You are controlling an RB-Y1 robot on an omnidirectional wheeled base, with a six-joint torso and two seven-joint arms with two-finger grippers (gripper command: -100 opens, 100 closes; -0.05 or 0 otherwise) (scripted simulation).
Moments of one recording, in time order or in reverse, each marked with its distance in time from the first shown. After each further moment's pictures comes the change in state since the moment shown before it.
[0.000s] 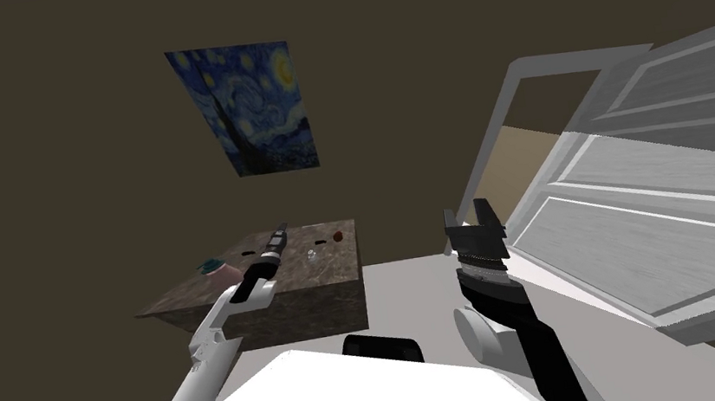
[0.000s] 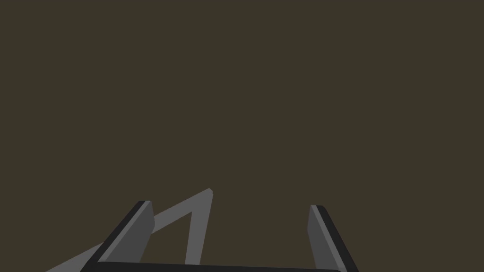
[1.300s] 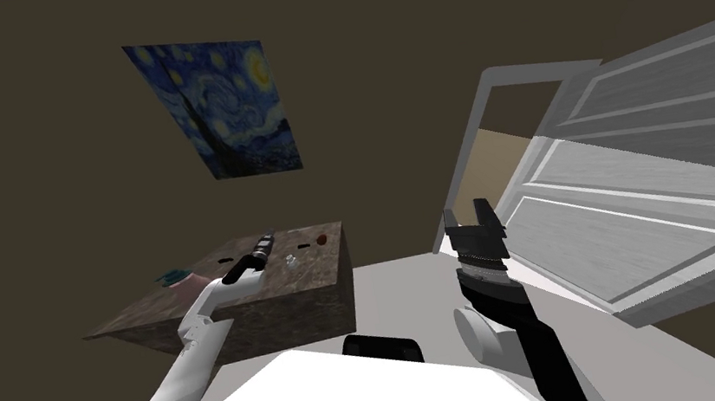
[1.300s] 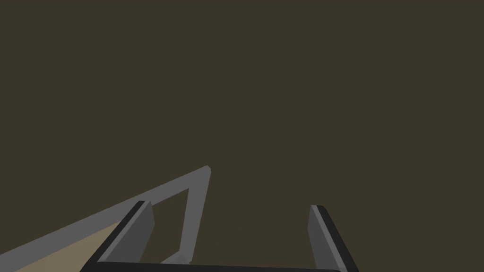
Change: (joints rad) left arm -0.106 0.098 0.129 0.169 0.079 0.348 -0.107; right arm 0.000 0.000 0.000 0.000 0.000 0.000 0.000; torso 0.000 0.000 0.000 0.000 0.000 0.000
